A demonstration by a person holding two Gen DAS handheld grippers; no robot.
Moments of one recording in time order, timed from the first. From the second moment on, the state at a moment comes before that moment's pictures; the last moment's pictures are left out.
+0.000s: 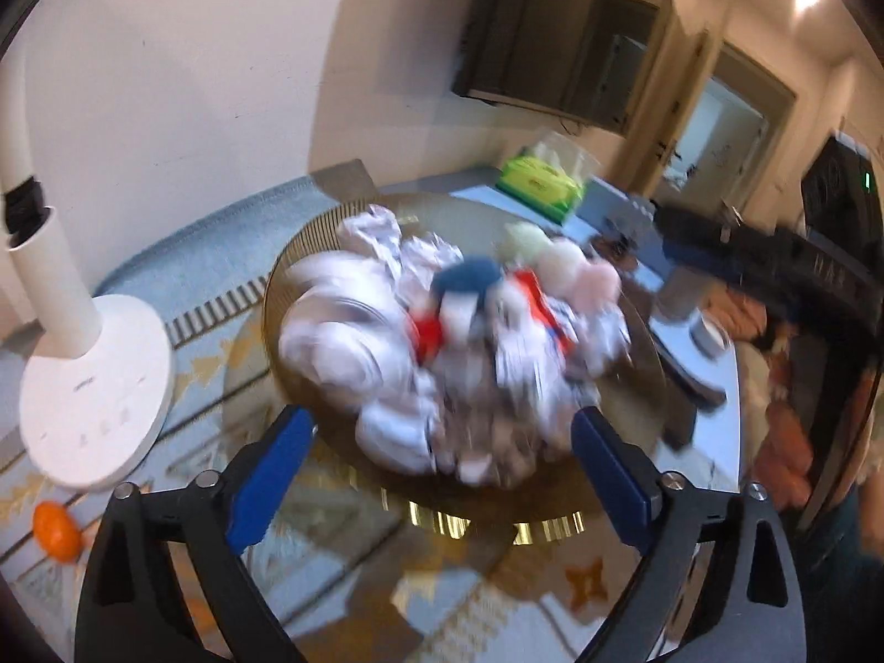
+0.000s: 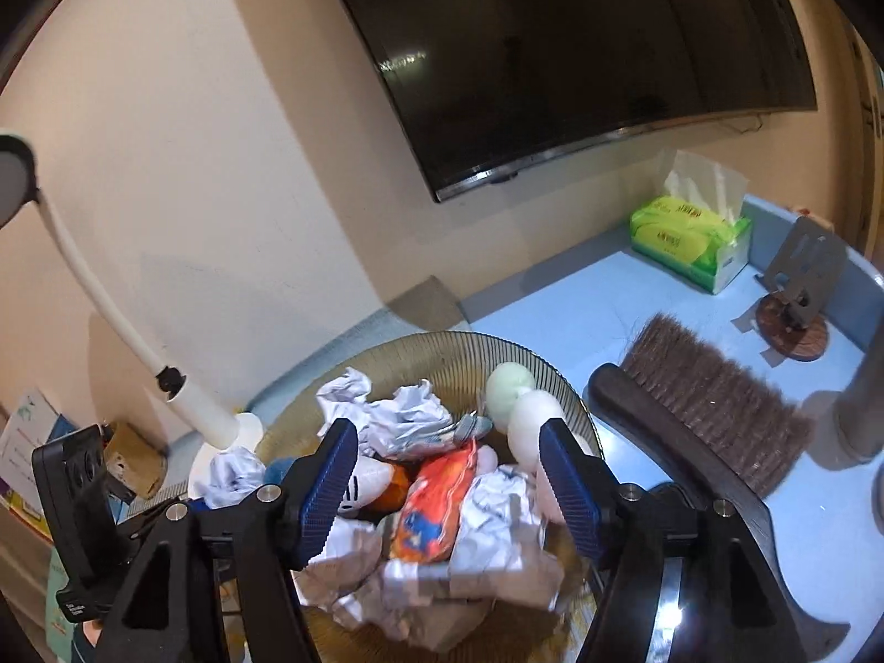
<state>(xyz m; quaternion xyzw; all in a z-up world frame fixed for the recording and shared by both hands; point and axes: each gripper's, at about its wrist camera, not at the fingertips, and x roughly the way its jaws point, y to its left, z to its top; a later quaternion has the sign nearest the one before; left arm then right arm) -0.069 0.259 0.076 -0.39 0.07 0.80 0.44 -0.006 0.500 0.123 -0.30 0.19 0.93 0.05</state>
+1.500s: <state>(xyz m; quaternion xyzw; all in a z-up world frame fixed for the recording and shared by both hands) -0.006 0.009 0.009 -0.38 -0.01 0.92 0.09 0.039 0.233 0.006 -0.42 0.01 0.91 -0.05</state>
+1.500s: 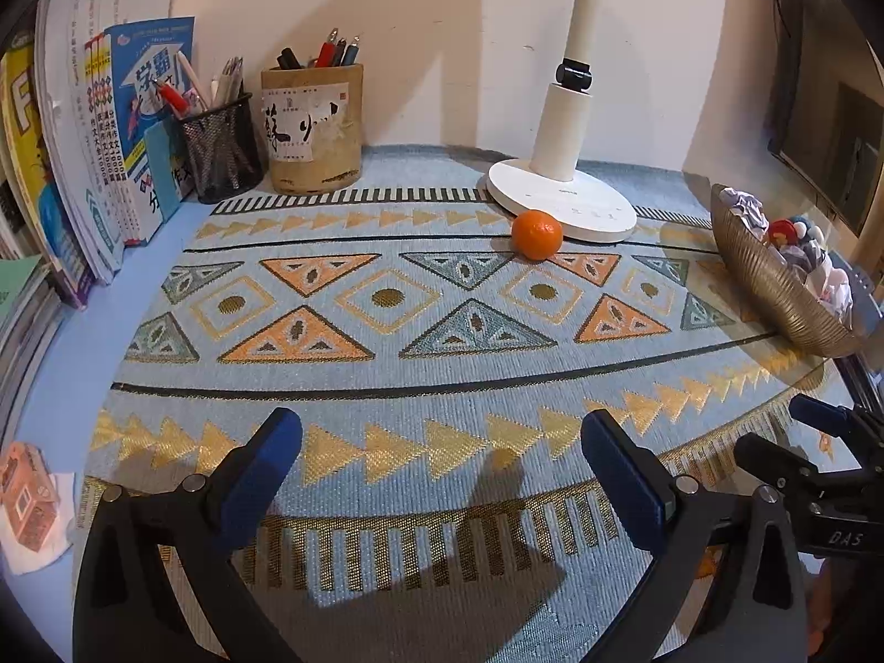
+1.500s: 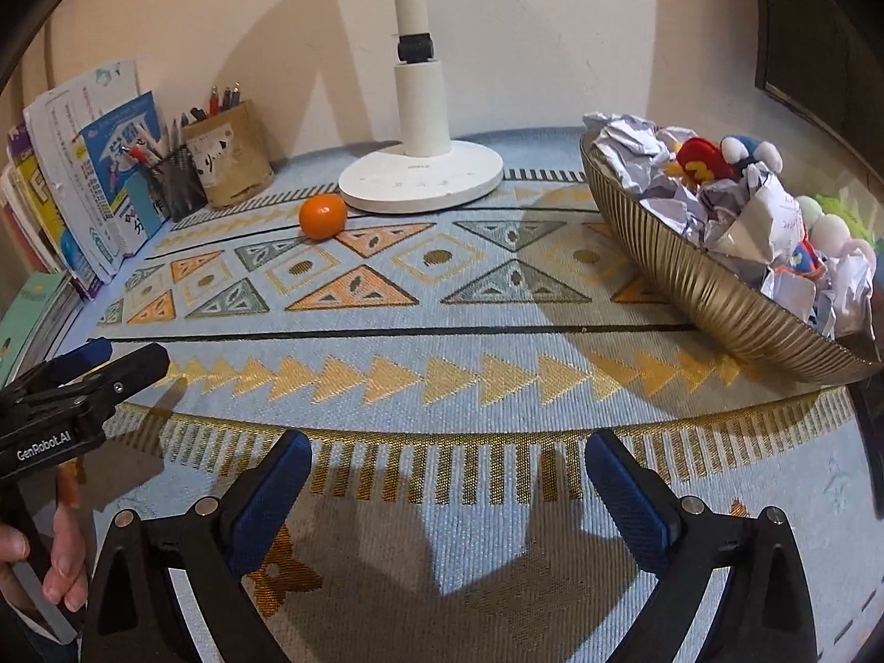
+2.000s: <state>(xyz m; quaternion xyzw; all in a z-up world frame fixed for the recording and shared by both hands) -0.008 0.009 0.007 -0.39 -0.01 0.92 0.09 0.029 0.236 -0.006 -0.46 0.01 0.89 -0.03</state>
